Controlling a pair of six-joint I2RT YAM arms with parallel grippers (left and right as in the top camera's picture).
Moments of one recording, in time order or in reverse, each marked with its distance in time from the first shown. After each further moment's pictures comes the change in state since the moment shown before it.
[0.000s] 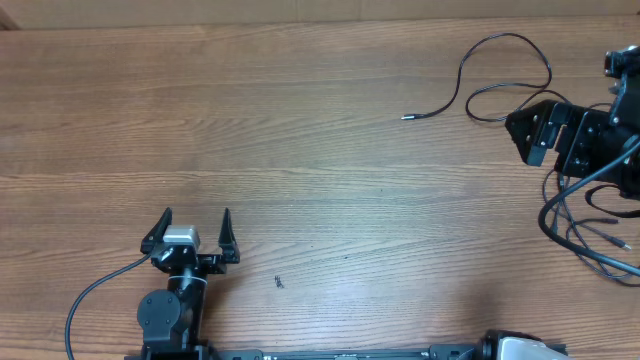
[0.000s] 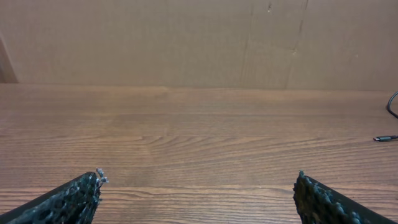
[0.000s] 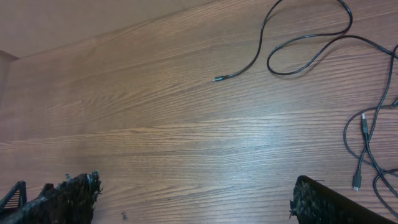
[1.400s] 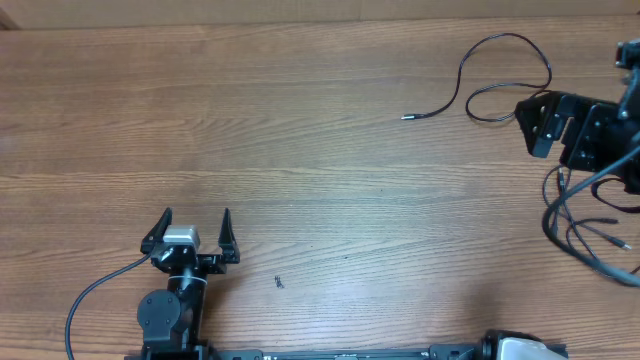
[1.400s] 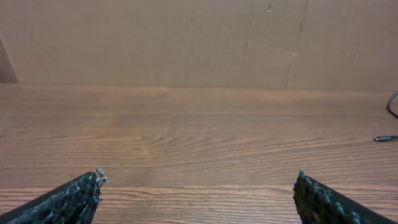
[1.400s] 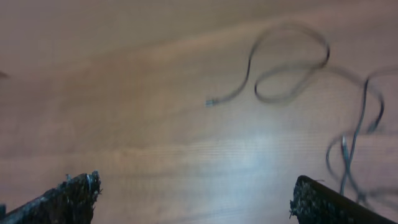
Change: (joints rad) left arm 0.000 0.000 0.000 0.000 0.000 0.000; right arm 0.006 -0.030 -0.002 0.096 0.052 0.000
